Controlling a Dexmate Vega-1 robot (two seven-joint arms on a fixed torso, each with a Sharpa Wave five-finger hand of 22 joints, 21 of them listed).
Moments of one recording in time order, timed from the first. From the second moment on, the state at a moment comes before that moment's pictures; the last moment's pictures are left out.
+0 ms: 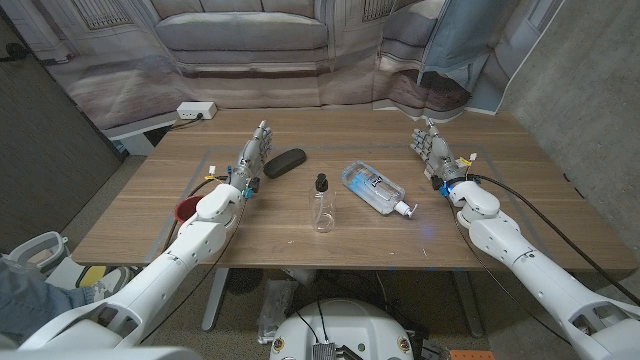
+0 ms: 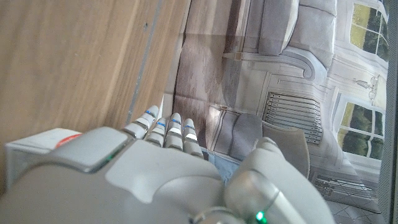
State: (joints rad) left arm 0.87 0.51 0.37 -1.37 -0.66 -0.27 0.00; left_hand 0.31 -0.07 0.16 0.11 0.29 -0.06 0.04 0.20 0.18 -0.07 -0.01 0.20 0.18 -0.16 -0.02 0.18 0.17 -0.16 -0.03 0.20 0.18; right arm -0.90 -0.55 -0.35 -1.34 0.71 0.25 0.08; right_hand 0.18 -0.05 0.10 0.07 0.27 0.11 0.09 0.18 0.18 0.11 0.10 0.21 0.18 -0.01 0.04 0.18 0.18 0.03 -0.03 0.29 0.17
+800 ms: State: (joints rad) left arm 0.94 0.54 0.37 -1.53 -0.65 -0.21 0.07; left_hand 0.32 -0.06 0.16 0.11 0.30 -0.04 0.04 0.20 0.18 -0.05 -0.01 0.21 0.18 -0.14 -0.01 0.19 0.17 -0.15 -0.04 0.20 0.18; right arm -0.95 -0.57 -0.34 -1.35 0.77 0.24 0.16; right_hand 0.18 -0.04 0.10 0.07 0.27 0.11 0.09 0.18 0.18 0.11 0.10 0.21 0.18 -0.01 0.04 0.18 0.18 0.03 -0.03 0.29 0.17
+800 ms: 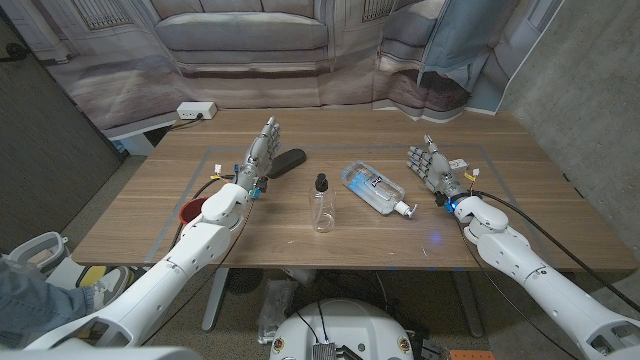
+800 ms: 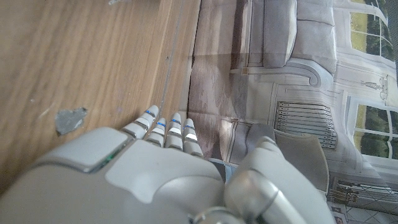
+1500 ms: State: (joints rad) left arm 0.98 0.59 0.35 -1.57 -0.64 -0.20 0.08; left_hand 0.34 -0.04 0.17 0.11 0.30 -0.04 0.04 0.20 0.18 -0.04 -0.01 0.21 0.18 -0.13 -0.01 0.19 0.17 -0.15 -0.04 0.20 0.18; right arm -0.95 -0.56 -0.35 -1.35 0.76 0.23 0.14; right_hand 0.18 -0.04 0.10 0.07 0.27 0.11 0.09 0.18 0.18 0.11 0.10 0.21 0.18 -0.01 0.04 0.18 0.18 0.03 -0.03 0.28 0.17
